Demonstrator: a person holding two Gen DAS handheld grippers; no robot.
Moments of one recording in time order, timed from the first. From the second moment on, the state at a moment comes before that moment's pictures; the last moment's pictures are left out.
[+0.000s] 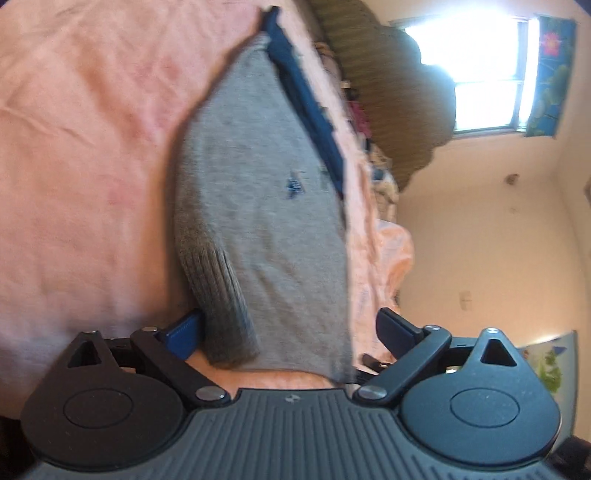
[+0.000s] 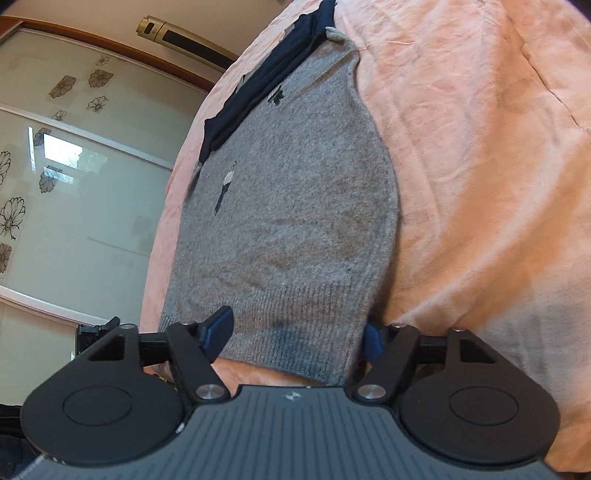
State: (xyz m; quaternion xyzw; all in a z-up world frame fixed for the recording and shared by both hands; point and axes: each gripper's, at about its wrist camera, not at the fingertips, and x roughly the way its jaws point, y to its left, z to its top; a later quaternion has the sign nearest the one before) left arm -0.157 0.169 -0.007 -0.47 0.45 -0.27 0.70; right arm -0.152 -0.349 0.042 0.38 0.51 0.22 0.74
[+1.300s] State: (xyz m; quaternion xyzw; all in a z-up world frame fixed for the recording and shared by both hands) left arm 0.078 0.148 0.079 -0.32 0.34 -0.26 0.84; right arm 0.077 -0.390 0.080 0.48 0.32 0.24 0.78
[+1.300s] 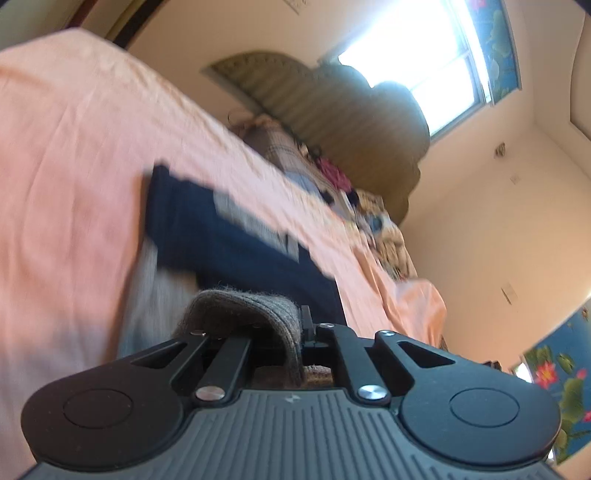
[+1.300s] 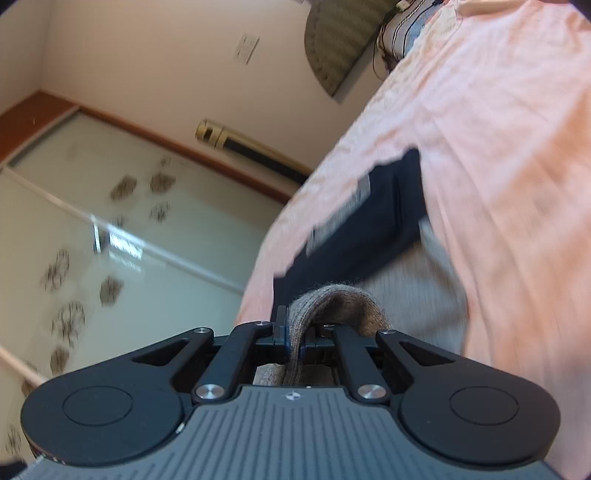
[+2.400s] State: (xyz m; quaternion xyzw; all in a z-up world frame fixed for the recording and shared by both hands) left arm 0.028 0.139 -0.016 -0.44 0.29 -0.07 0.84; right arm 0.055 -0.354 0.014 0.41 0.35 0.12 0.83
